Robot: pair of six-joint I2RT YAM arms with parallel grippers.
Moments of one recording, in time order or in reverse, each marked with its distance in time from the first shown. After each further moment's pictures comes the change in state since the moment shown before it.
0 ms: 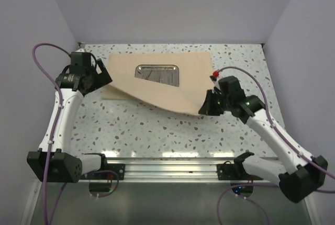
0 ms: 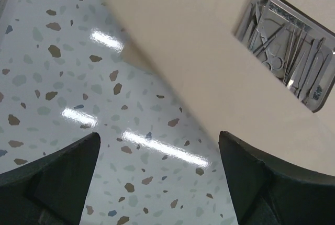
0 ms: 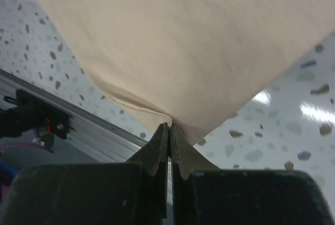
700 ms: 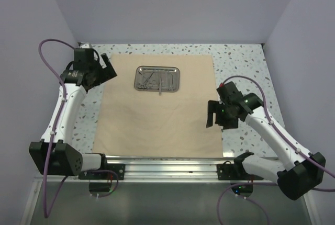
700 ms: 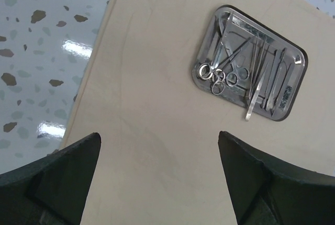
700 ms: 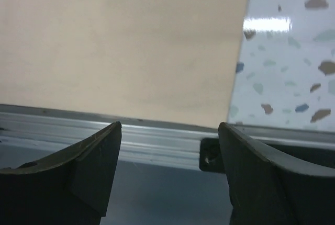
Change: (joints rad) left arm -0.010 0.065 0.004 0.129 0.088 0.001; right arm -0.013 -0.063 -0.077 -0.459 0.206 0.042
